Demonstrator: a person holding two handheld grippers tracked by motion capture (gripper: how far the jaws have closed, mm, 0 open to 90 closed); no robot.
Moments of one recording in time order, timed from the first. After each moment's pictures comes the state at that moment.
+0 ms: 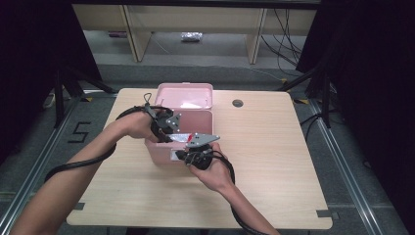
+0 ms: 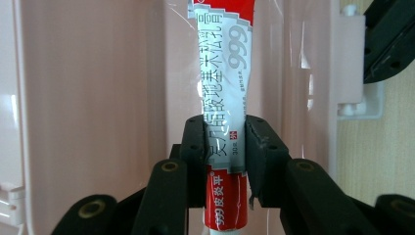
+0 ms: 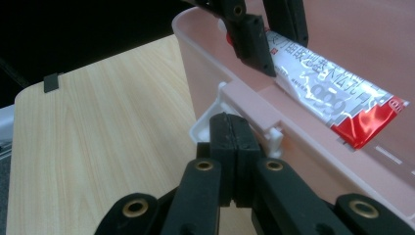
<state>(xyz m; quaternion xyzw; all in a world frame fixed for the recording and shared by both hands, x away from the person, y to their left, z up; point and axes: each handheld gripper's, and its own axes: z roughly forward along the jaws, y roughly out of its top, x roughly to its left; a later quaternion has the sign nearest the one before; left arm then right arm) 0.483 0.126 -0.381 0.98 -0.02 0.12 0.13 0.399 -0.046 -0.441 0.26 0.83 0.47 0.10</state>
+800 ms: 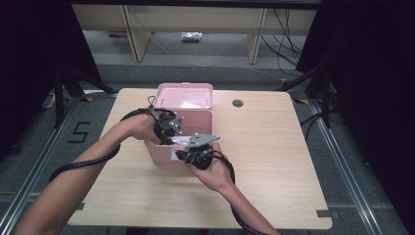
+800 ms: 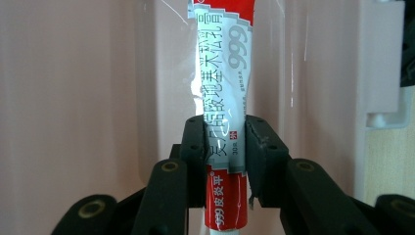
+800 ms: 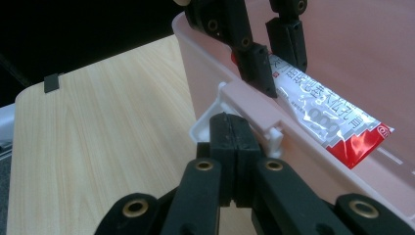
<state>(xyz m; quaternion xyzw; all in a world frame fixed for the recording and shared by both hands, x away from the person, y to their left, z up) 0.489 0.121 -0.395 0.99 -0.02 0.11 0.13 0.399 -0.047 -0.441 0.26 0.83 0.47 0.10</state>
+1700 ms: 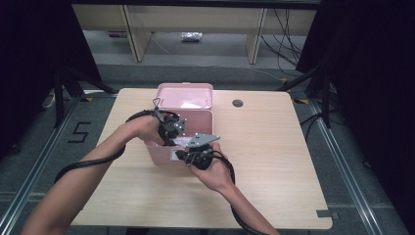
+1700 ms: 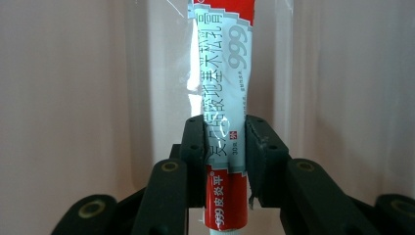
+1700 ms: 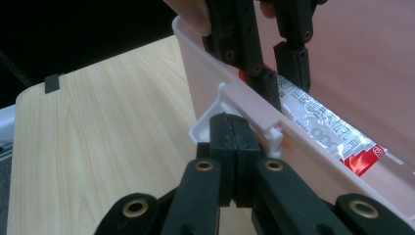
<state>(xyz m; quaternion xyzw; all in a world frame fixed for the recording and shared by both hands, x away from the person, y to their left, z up) 0.497 0.113 -0.410 0.99 -0.01 0.10 0.11 0.400 -0.047 -0.441 0.26 0.84 0.48 0.10</state>
